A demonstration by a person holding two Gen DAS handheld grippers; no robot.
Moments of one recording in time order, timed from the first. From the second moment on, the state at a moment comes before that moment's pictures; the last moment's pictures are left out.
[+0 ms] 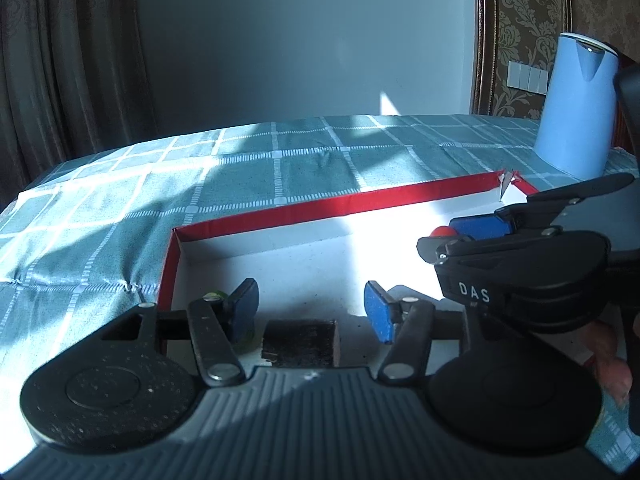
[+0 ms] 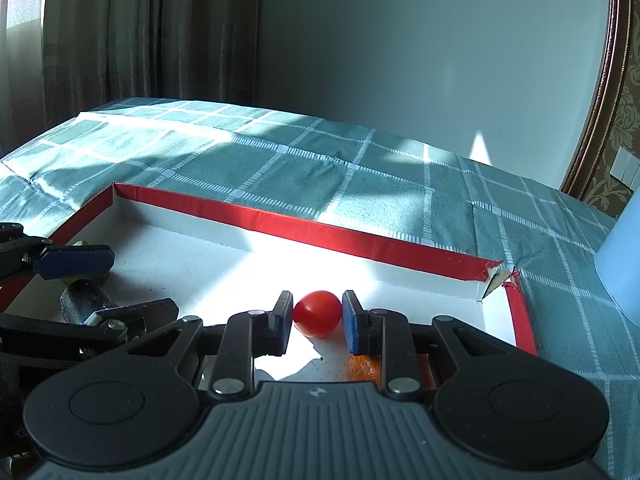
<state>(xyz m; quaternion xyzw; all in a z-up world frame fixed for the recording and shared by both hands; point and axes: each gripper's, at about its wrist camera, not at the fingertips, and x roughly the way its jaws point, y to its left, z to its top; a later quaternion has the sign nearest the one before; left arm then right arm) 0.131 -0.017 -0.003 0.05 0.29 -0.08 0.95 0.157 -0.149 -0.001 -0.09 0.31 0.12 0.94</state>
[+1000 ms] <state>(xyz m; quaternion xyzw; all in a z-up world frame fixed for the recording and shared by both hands) -0.002 0.085 0.006 -0.07 0.20 -0.06 0.98 0.010 -0.231 0.017 0.02 0.20 0.17 0.96</state>
